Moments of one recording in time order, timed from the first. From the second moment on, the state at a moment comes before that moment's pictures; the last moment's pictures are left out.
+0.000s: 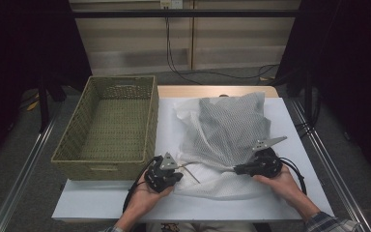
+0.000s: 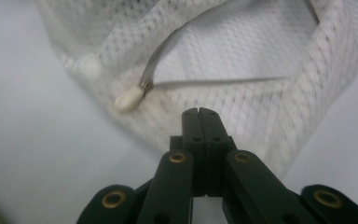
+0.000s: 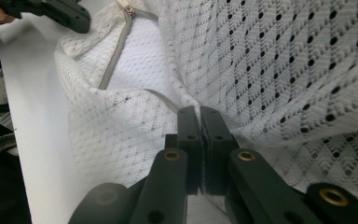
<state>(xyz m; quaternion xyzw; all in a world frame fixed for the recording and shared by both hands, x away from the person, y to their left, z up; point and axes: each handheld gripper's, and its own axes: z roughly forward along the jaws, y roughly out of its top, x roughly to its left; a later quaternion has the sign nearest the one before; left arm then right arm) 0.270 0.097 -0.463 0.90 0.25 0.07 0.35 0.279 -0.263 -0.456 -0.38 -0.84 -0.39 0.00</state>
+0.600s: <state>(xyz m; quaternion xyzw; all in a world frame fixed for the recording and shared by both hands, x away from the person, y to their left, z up) 0.267 0.089 -0.468 0.88 0.25 0.07 0.39 0.268 -0.271 -0.443 -0.38 -0.83 -0.42 -0.04</state>
